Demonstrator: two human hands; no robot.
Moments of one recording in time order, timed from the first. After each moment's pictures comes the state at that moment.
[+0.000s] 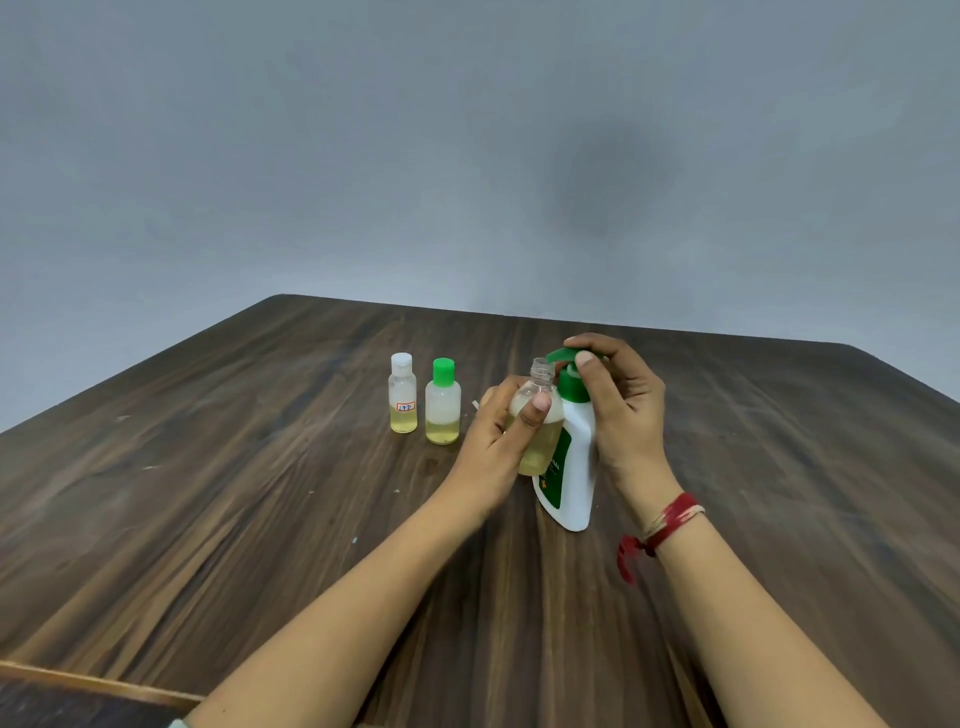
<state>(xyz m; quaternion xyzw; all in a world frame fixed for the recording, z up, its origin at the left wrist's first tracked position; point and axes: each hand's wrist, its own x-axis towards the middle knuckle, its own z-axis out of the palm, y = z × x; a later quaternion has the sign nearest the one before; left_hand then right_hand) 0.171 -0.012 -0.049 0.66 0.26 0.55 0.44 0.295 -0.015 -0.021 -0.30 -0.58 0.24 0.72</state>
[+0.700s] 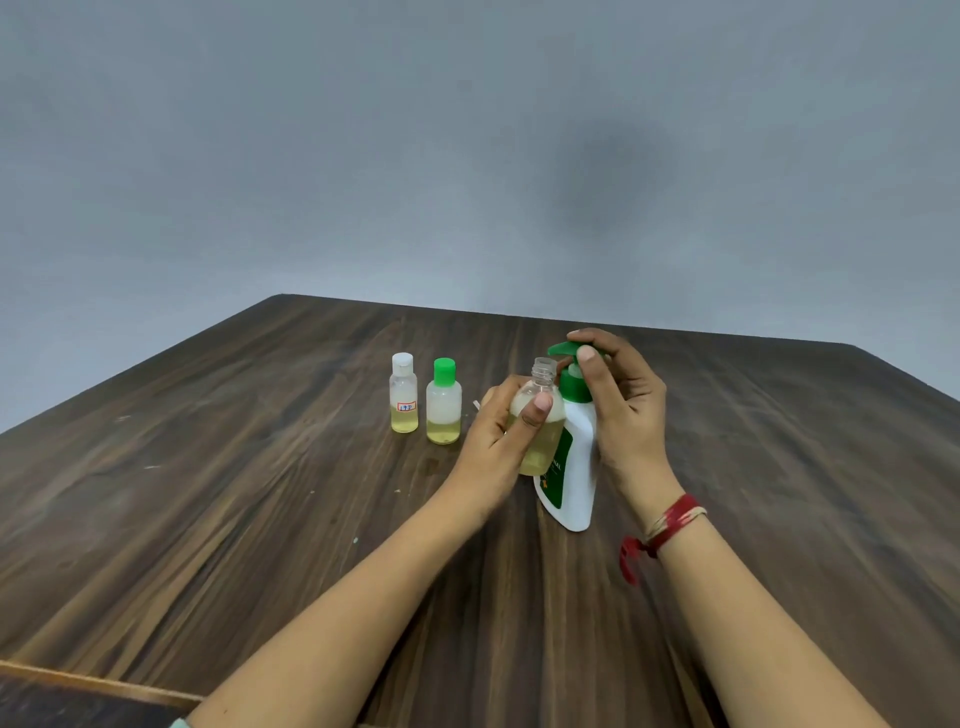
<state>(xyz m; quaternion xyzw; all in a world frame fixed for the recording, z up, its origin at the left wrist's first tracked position) 0.171 -0.012 -0.049 0.66 0.26 0.55 0.44 0.296 -0.016 -0.021 -0.29 -0.58 0.25 0.72</state>
